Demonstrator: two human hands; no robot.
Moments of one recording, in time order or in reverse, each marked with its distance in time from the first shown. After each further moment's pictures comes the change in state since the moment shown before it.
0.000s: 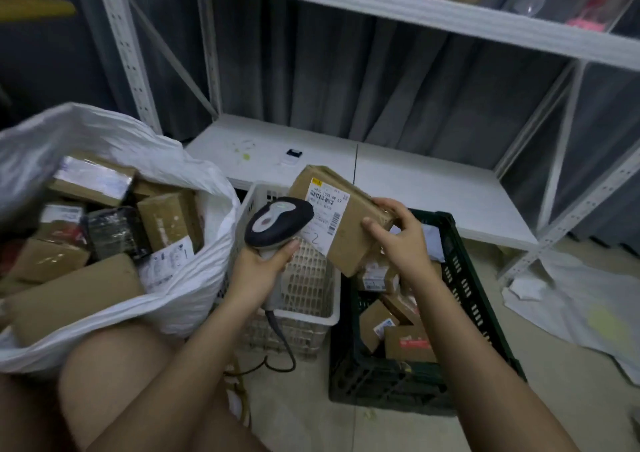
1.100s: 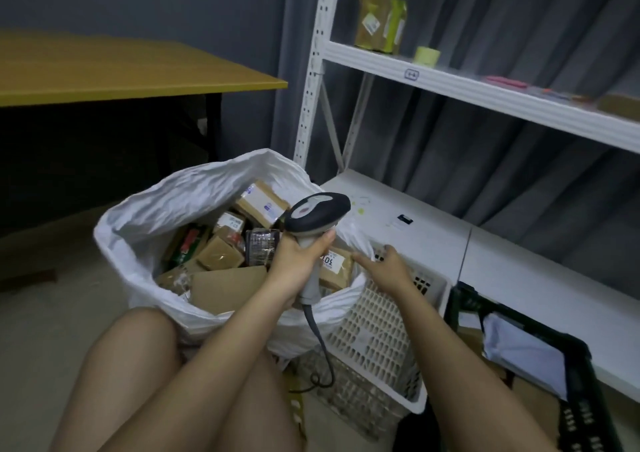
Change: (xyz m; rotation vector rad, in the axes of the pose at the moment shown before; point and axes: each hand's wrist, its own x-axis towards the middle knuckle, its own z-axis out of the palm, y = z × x) left_hand -0.003 0.085 -0.123 -0.100 0.313 0.093; right_hand 0.030 -0.070 0.201 -0.385 -0.472 0.244
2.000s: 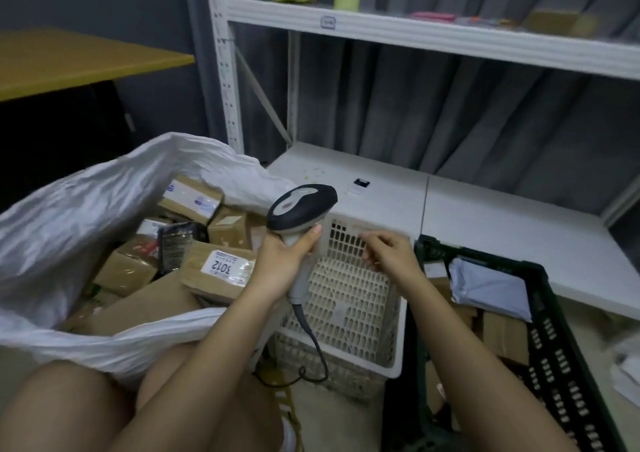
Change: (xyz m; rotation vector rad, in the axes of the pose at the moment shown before) left_hand 0.017 -0.034 0.077 0.090 -0.153 -0.057; right_hand 0.007 0.078 -0.064 0.516 0.107 -0.059
